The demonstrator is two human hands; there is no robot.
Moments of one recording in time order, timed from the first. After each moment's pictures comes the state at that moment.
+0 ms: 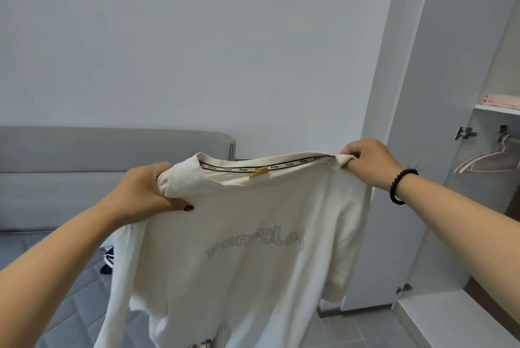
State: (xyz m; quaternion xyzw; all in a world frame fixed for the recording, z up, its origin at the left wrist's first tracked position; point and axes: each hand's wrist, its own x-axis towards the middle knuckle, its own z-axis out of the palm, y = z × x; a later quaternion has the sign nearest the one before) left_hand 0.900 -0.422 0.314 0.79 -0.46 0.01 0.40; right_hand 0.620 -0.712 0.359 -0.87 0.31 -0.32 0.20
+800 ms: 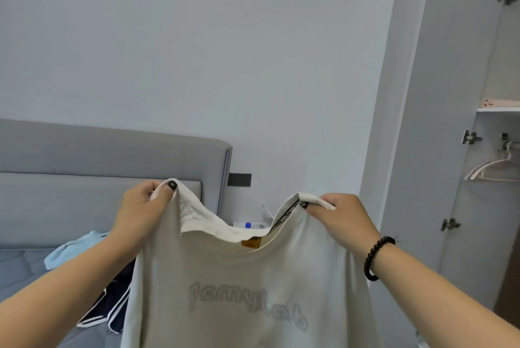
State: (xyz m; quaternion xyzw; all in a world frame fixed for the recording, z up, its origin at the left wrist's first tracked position) left_hand 0.959 -0.478 0.092 0.69 -0.31 0.05 0.66; right_hand 0.696 -0.656 0.121 -0.80 0.31 -0.40 0.33
